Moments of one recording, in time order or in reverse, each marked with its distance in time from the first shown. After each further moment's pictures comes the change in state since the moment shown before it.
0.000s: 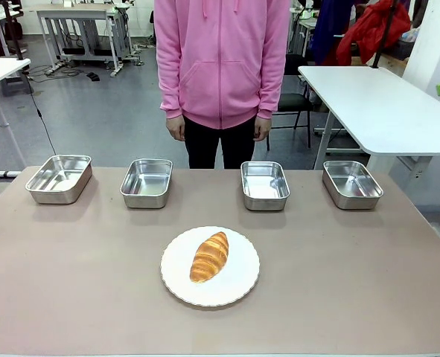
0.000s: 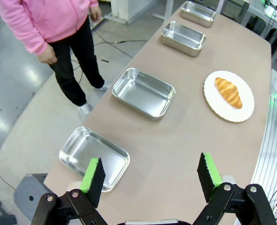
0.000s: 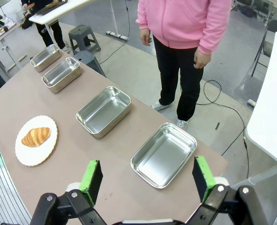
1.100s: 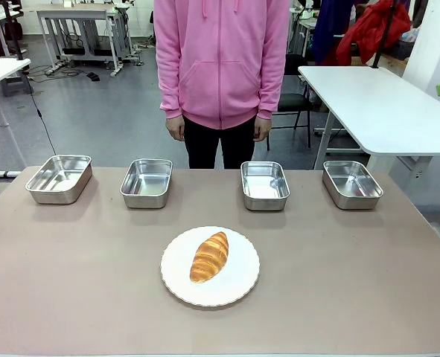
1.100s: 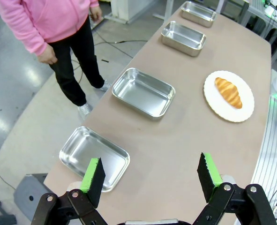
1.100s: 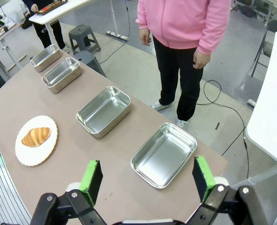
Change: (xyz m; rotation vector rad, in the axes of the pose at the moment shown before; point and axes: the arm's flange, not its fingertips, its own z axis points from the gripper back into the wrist) left arm 0.000 0.000 0.000 0.000 0.000 0.000; right arm 0.000 0.000 0.000 0.000 0.000 0.000
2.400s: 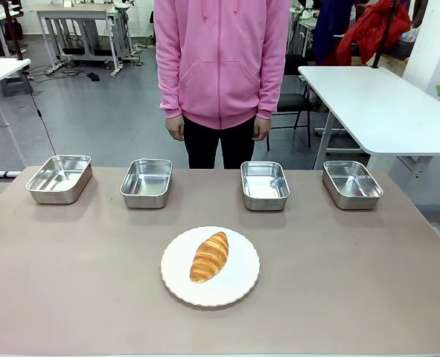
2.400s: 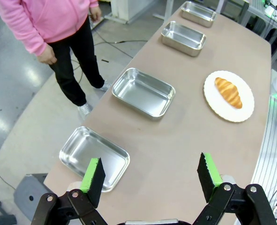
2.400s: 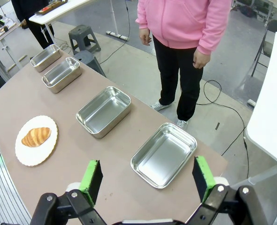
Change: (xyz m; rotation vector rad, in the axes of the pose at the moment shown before) left arm 0.000 0.000 0.000 0.000 0.000 0.000; right arm 0.000 0.000 0.000 0.000 0.000 0.000
